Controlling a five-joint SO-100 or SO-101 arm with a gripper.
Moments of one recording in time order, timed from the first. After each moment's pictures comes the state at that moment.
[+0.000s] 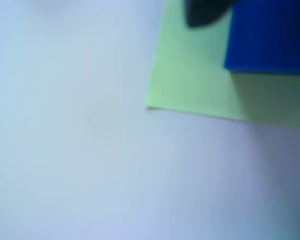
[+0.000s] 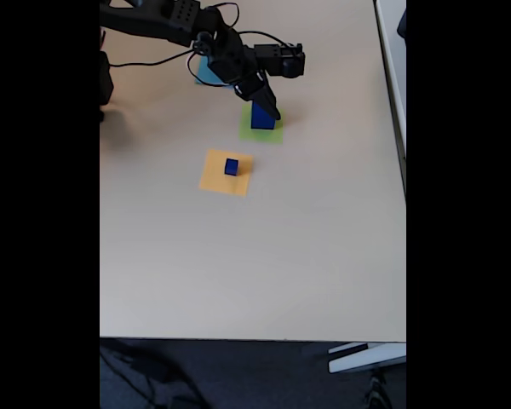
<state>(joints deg) 9.4 83.7 89.8 39.9 70.6</state>
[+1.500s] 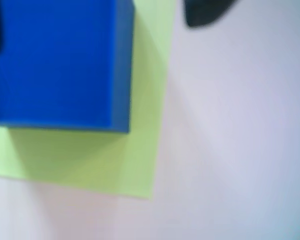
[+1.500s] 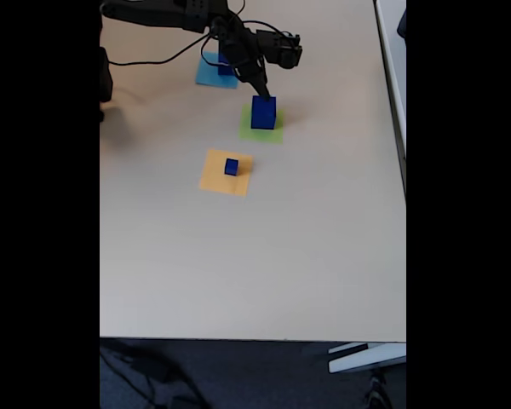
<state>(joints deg) 0.4 79.5 87.7 46.7 84.6</state>
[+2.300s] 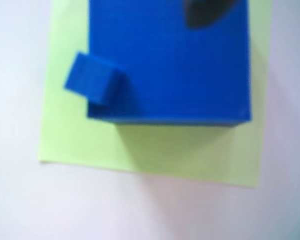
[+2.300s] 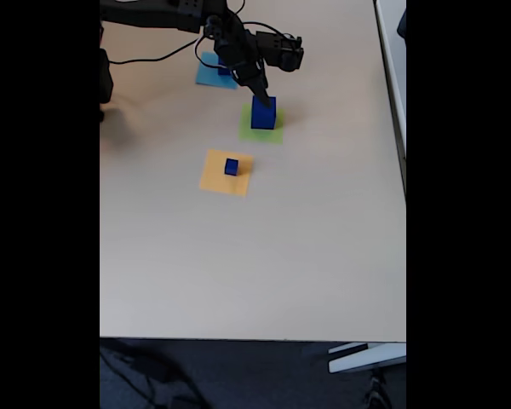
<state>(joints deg) 6.0 79.3 81.3 52.5 79.5</state>
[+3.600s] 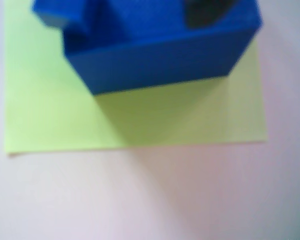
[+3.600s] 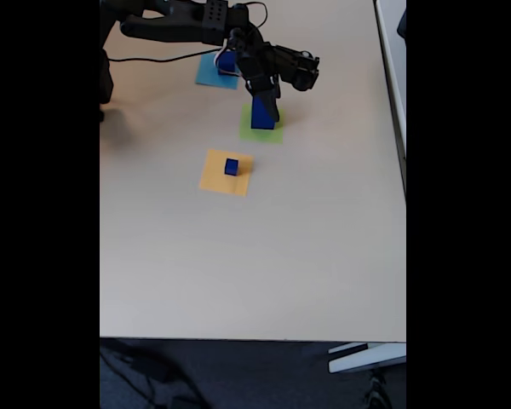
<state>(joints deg) 6.2 62.1 60.8 61.3 89.9</state>
